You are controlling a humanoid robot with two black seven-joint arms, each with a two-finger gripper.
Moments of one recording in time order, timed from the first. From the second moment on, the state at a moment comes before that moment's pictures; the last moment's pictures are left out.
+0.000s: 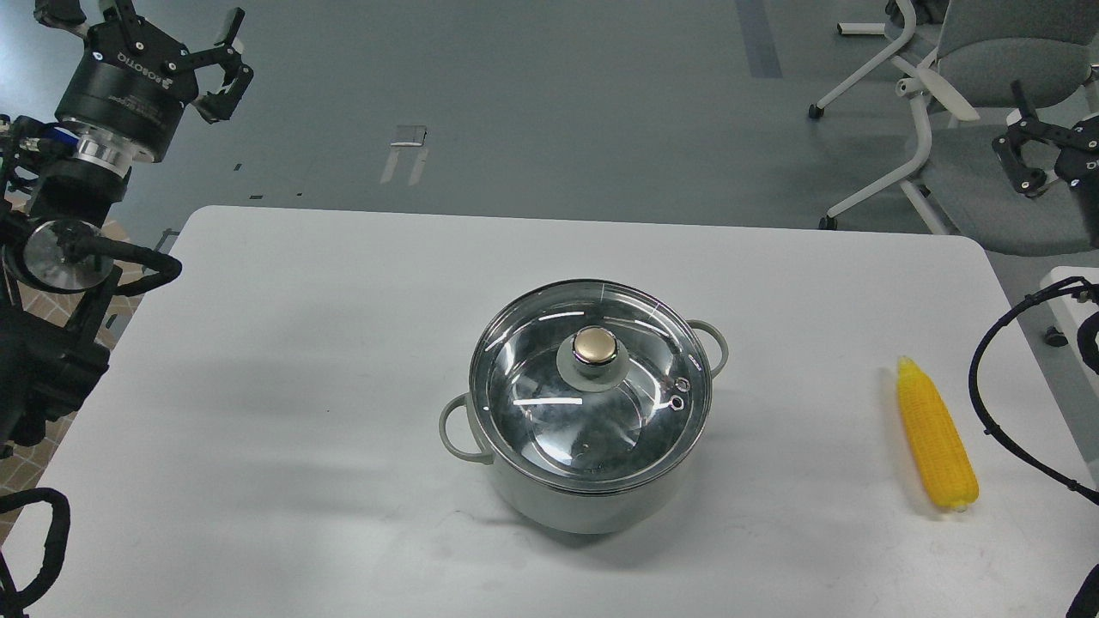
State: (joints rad) left arm -0.62 0.49 -1.31 -0.93 0.25 -0.49 -0.21; right arm 0.49 -0.29 1.75 1.01 -0.41 0.46 -0.09
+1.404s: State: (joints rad) left arm -0.67 0.49 -1.30 -0.89 0.24 -0.49 -0.26; right arm 0.49 -0.28 1.75 1.01 -0.40 0.49 -0.08
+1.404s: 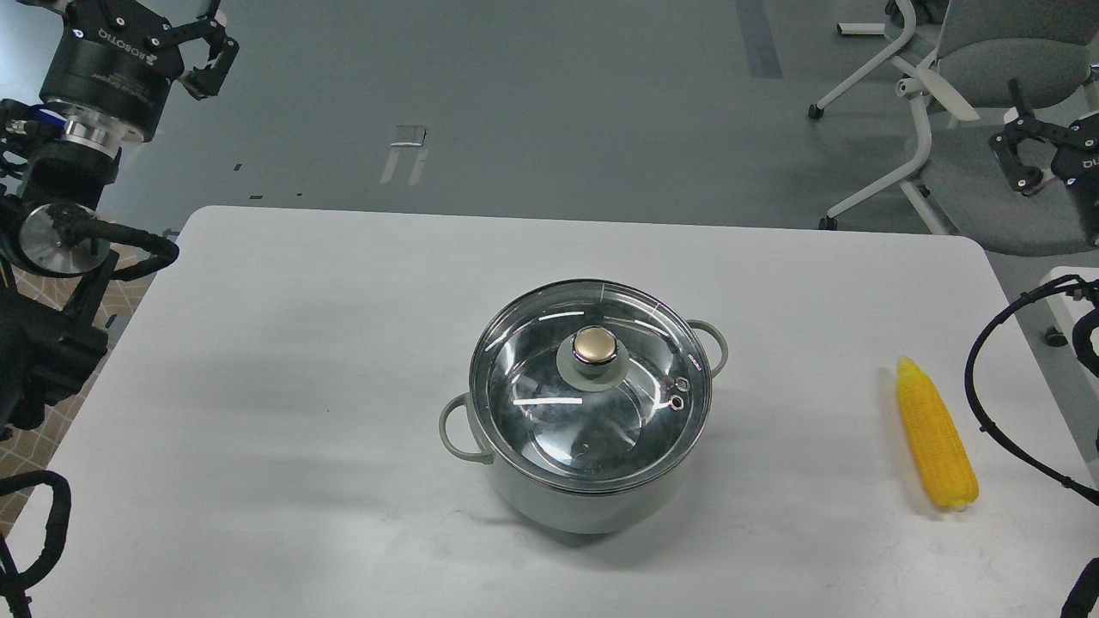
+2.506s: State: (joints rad) left arm -0.66 0.56 -1.15 -1.63 1.63 -0.49 -0.26; right arm 0.47 -0.25 1.76 1.02 -0.40 0.49 -0.08
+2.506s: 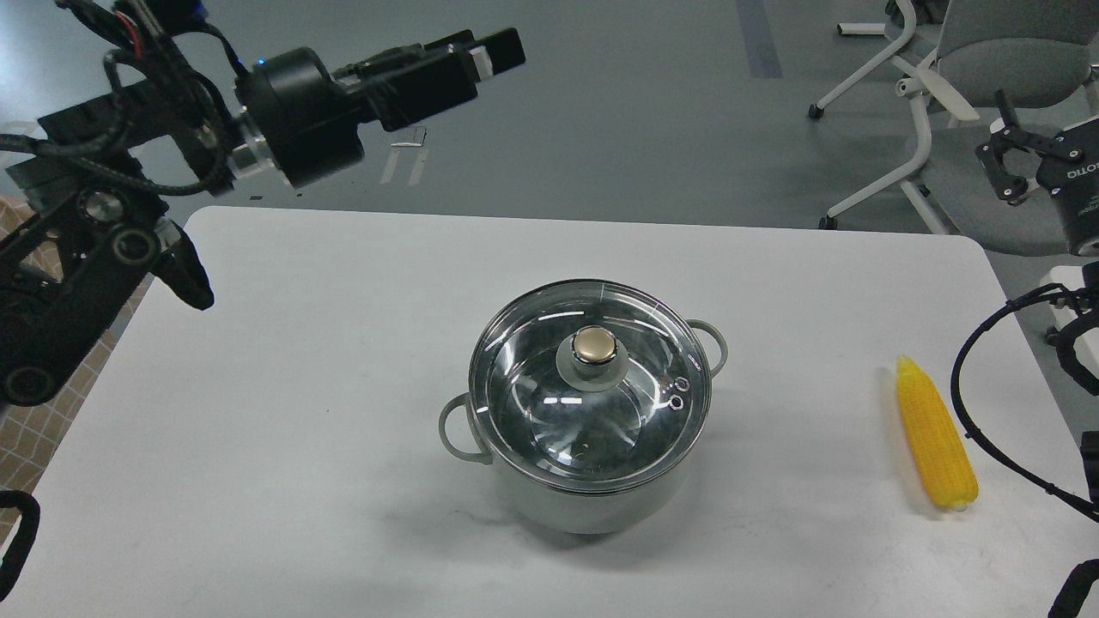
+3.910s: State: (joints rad) left arm -0.69 0.49 -0.60 -1.61 2.18 -0.31 -0.33; right arm 0.42 -0.25 1.80 1.02 -0.40 0.49 -0.08
